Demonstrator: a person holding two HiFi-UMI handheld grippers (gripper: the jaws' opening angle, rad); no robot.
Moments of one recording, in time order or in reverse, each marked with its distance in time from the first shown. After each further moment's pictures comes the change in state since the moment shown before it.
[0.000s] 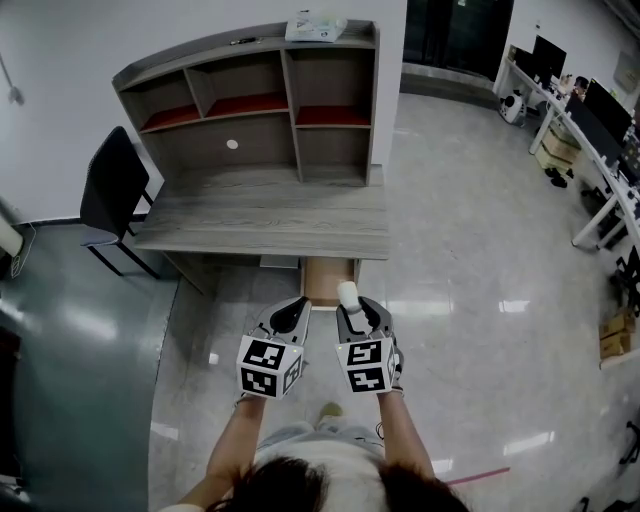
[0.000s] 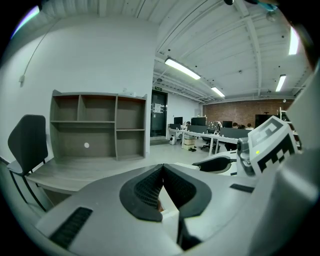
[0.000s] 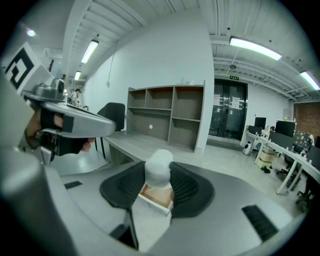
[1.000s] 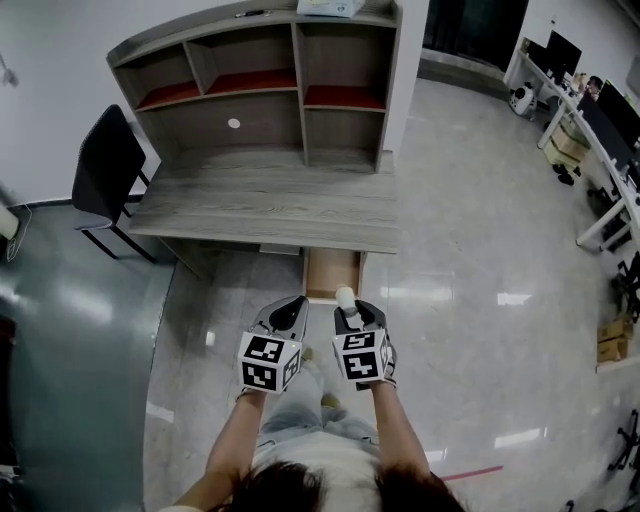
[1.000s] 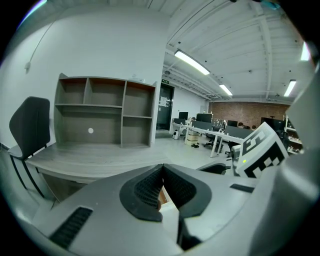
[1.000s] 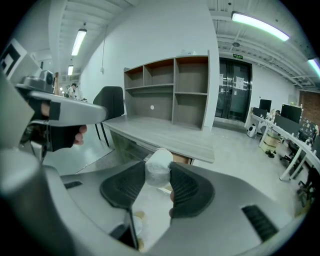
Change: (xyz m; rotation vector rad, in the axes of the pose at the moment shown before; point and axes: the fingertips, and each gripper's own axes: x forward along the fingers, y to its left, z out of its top) left arm 0.032 0.040 -0.058 -0.080 0.076 0.025; right arm 0.070 0.018 -0.067 0.067 0.198 0.062
